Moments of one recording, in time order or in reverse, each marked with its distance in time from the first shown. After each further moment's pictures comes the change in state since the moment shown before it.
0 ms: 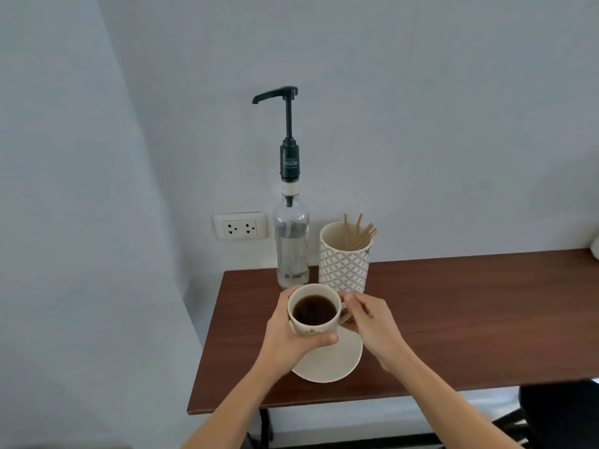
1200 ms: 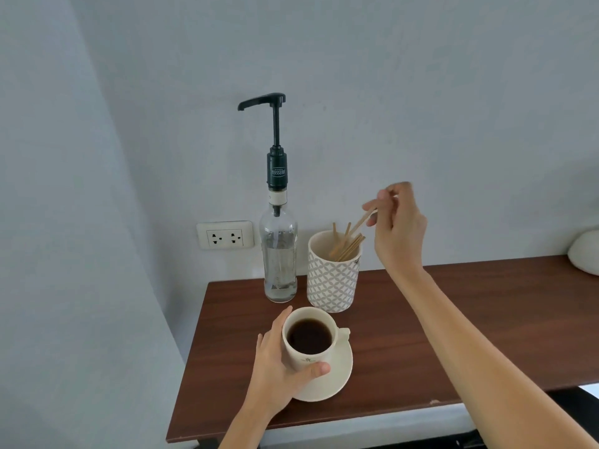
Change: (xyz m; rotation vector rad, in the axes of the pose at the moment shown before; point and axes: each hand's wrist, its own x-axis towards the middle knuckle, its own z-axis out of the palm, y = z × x) left_hand -0.012 -0.015 0.010 0.145 -0.010 -0.074; right_hand 0.069 -0.125 -0.053 -0.271 0.618 -0.610
